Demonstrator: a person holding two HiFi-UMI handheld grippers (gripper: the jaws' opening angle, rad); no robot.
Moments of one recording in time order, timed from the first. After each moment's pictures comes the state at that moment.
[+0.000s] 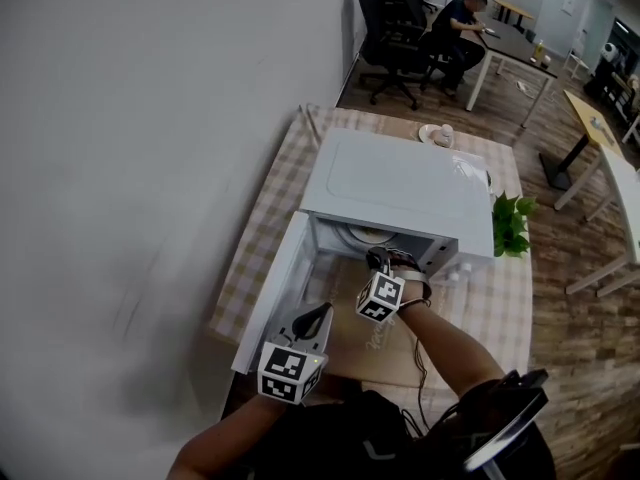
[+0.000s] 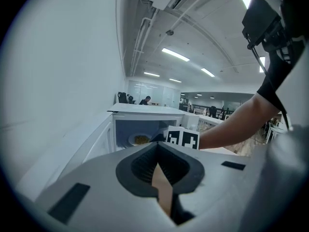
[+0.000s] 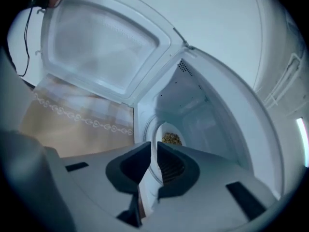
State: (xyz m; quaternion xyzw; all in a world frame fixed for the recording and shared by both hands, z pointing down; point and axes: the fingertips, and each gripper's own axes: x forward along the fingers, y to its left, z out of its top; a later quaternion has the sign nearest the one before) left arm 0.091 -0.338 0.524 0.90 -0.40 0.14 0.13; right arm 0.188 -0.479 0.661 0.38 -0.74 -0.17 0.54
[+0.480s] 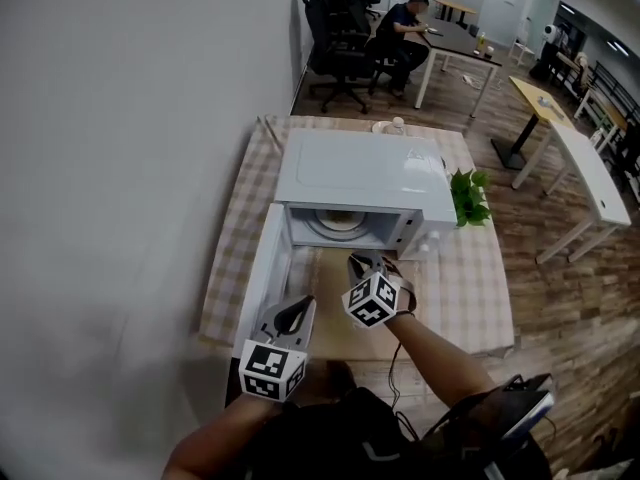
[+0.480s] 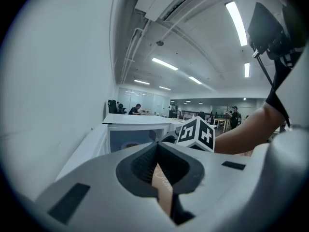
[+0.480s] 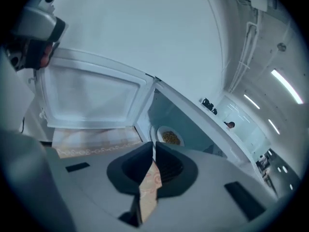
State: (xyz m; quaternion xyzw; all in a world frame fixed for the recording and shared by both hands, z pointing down) left arm 0.074 -0.296 0.486 0.93 -0.34 0.10 0.10; right arm 0.183 -0.397 0.588 0.51 -0.75 -0.04 0.42
